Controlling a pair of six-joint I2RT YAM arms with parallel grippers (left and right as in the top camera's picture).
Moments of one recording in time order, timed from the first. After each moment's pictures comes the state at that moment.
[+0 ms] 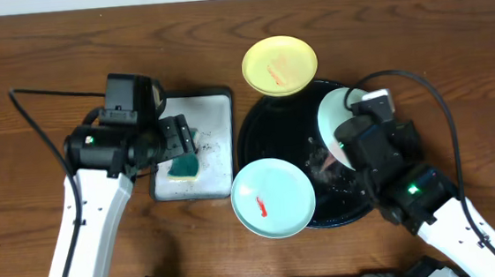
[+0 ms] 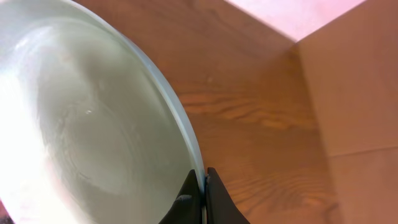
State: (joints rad) left arm -0.16 1.30 1.25 -1.12 0.05 -0.38; right arm 0.60 1.09 0.87 -0.71 0.84 0.08
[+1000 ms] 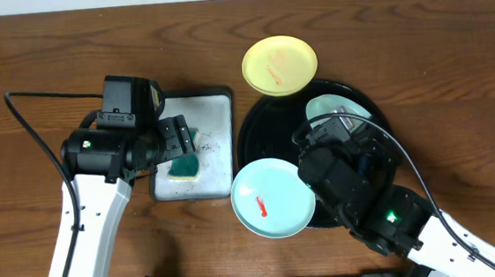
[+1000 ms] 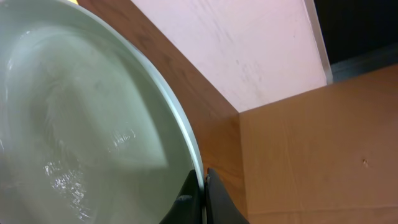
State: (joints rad) left arm -0.16 1.28 1.25 -1.13 0.05 -0.38; right arm 0.89 1.09 0.87 -0.63 1.15 -0.19
